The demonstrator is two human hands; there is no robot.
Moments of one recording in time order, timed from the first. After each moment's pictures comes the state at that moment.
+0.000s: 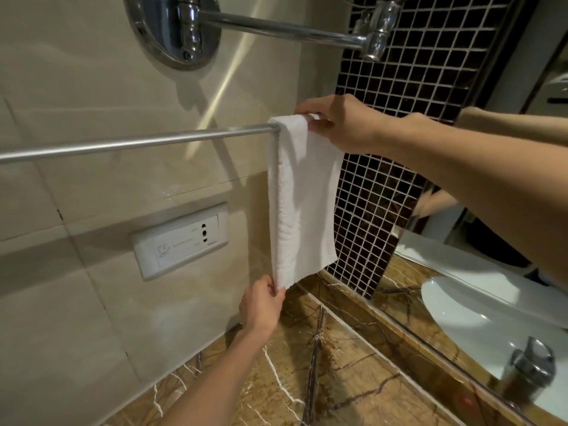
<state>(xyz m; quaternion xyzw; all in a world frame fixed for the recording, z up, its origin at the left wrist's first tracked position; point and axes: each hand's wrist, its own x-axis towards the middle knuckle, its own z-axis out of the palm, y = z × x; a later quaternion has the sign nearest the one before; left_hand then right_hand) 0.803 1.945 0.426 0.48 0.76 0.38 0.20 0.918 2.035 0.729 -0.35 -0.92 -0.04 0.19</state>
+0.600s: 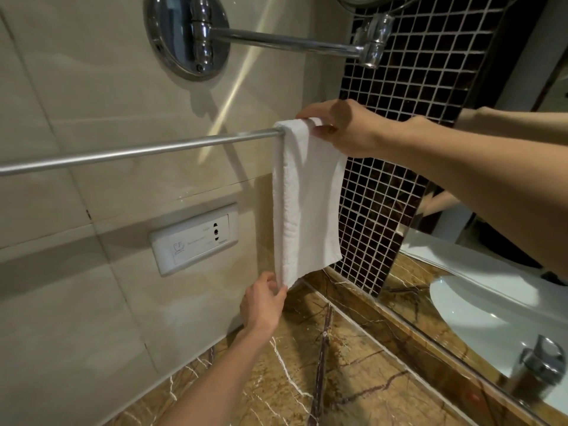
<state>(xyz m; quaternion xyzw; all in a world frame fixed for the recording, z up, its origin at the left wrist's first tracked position) 0.792 1.931 0.429 0.48 0.75 0.41 0.18 0.918 2.020 0.730 -0.36 -0.91 -0.03 0.19</state>
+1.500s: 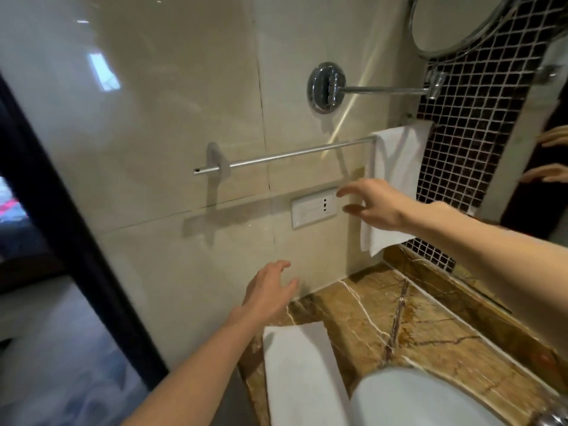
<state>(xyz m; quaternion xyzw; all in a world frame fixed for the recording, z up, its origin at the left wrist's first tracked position) 0.676 1.688 0.503 0.55 0.77 0.30 0.10 0.876 1.802 0.674 -0.31 -0.93 0.06 0.17</state>
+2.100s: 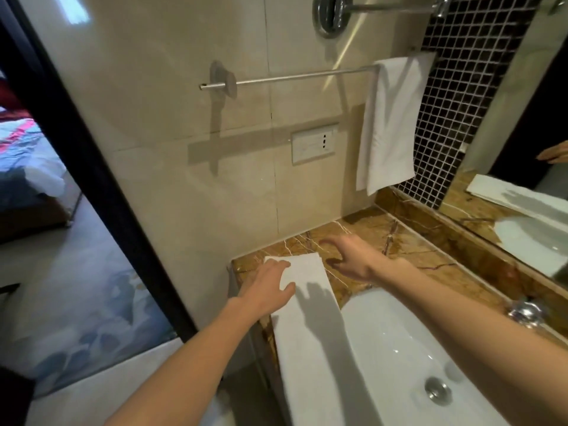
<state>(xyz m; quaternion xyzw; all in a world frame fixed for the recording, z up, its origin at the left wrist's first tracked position) 0.709 1.573 0.426 0.61 0.77 0.15 0.13 0.889 1.682 0.496 -0.36 -0.92 0.16 0.04</state>
